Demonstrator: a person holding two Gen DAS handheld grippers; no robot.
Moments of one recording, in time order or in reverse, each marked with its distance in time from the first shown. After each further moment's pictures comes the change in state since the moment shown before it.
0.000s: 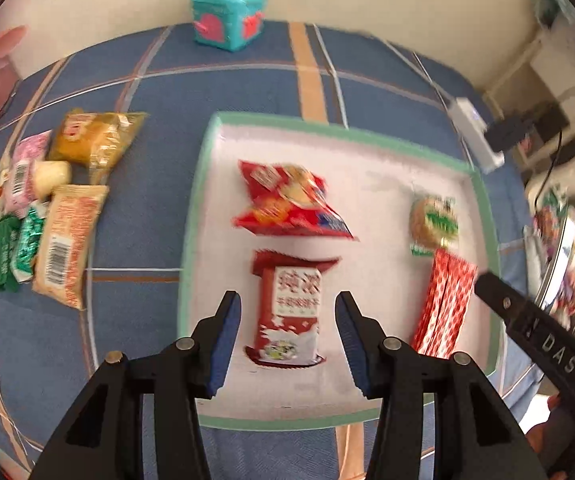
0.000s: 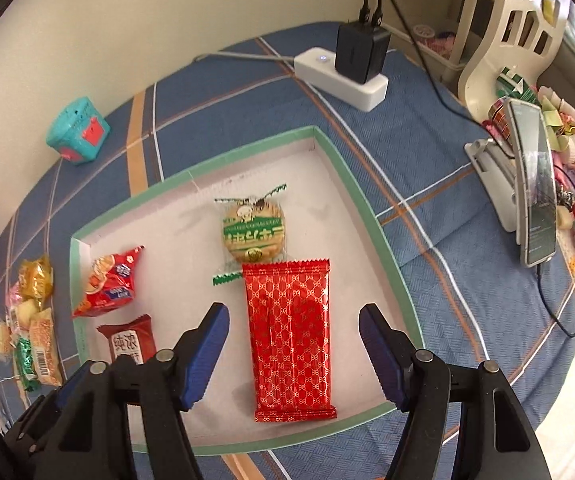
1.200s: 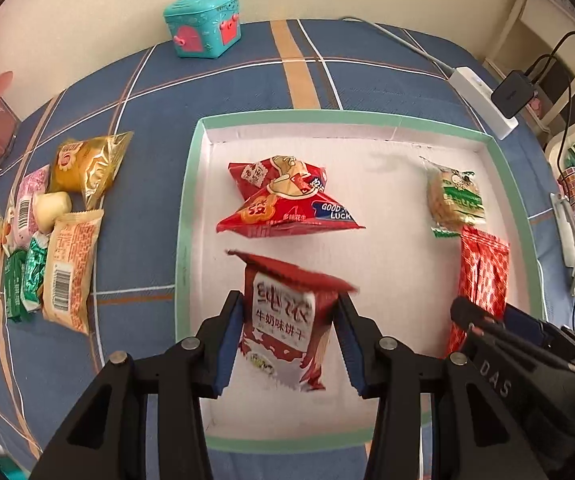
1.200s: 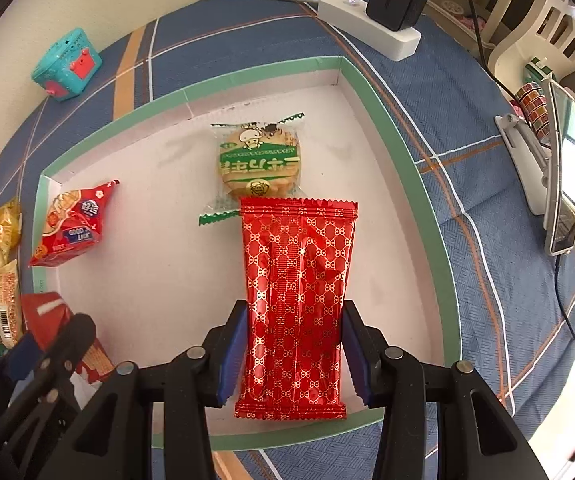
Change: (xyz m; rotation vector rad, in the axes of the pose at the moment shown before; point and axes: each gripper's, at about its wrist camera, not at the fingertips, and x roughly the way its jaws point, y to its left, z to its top) left arm 0.033 -0.032 -0.005 0.159 -0.011 0.125; right arm 0.050 0.024 -0.020 -0.092 0.165 -0.062
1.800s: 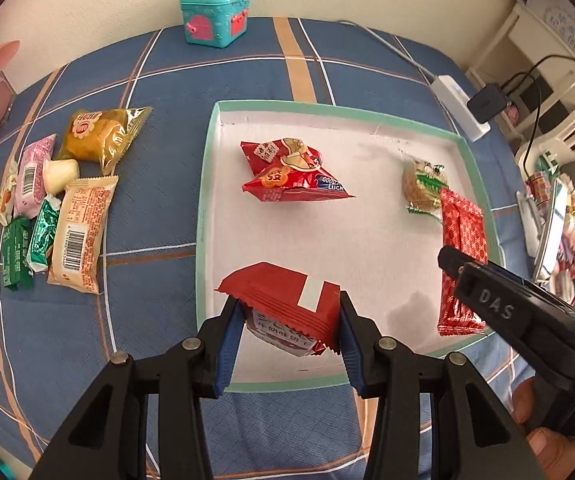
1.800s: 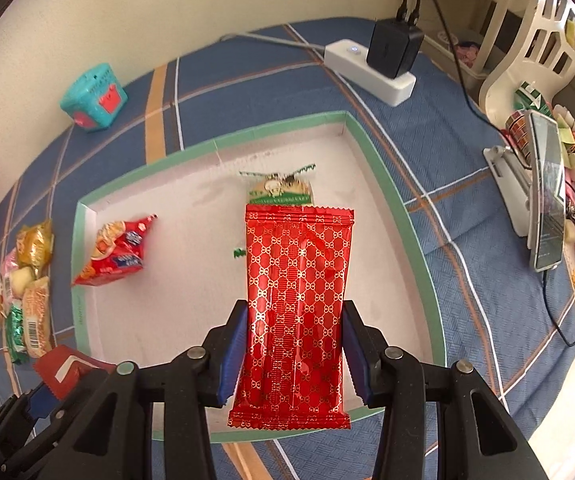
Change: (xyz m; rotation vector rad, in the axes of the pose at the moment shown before) left arm -0.034 0.022 -0.018 -0.032 0.041 -0.110; right arm -0.035 0.003 0.000 0.000 -0.095 0.030
